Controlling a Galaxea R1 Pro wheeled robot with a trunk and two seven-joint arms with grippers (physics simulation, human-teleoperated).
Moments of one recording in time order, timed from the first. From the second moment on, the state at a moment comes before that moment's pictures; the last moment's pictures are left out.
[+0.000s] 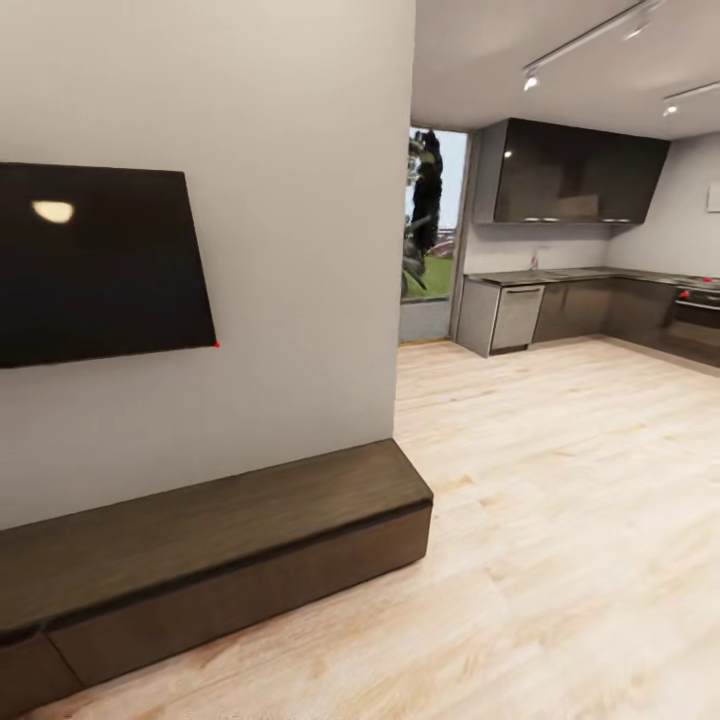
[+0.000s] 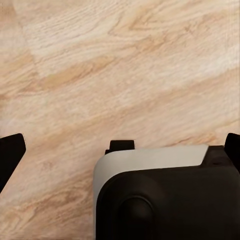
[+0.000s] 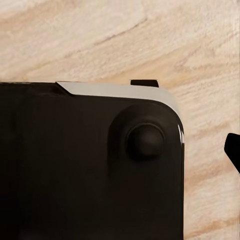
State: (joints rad) left arm -0.01 0.03 -0.01 -0.08 0.00 -0.44 0.00; right arm -0.02 0.02 0.00 0.00 0.00 -0.29 0.00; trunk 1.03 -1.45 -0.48
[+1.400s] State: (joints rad) left arm -0.01 0.03 -0.01 -0.08 0.00 -0.44 0.00; right arm -0.02 0.02 0.00 0.00 0.00 -0.30 0.00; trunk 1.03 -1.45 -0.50
